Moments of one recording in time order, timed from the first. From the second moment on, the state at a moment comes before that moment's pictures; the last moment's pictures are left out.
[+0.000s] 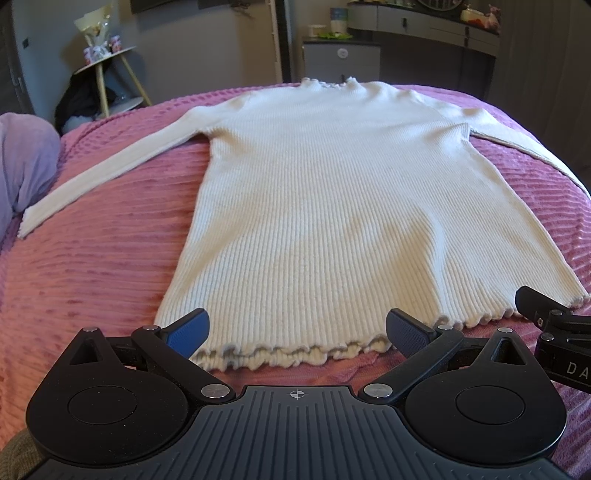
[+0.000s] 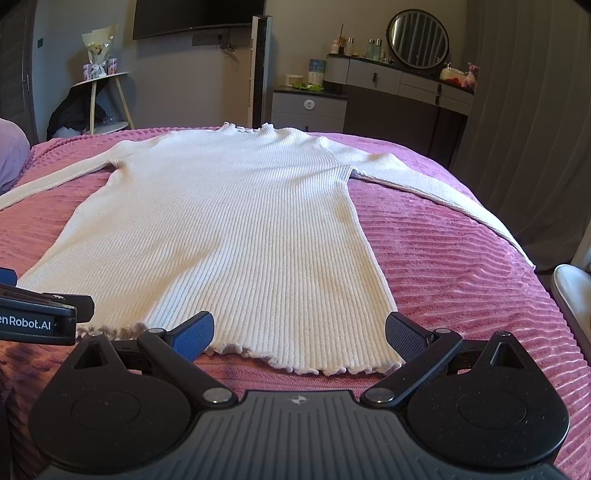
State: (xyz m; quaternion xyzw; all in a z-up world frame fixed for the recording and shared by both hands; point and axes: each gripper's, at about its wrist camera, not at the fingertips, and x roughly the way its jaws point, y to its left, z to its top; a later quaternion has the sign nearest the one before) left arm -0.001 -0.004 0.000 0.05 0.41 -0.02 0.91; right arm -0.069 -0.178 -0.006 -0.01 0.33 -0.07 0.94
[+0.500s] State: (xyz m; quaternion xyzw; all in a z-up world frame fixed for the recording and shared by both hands) left arm -0.001 -0.005 -0.002 0.05 0.41 -0.02 0.91; right arm -0.069 -0.178 -0.007 -0.01 0.34 -0.08 0.94
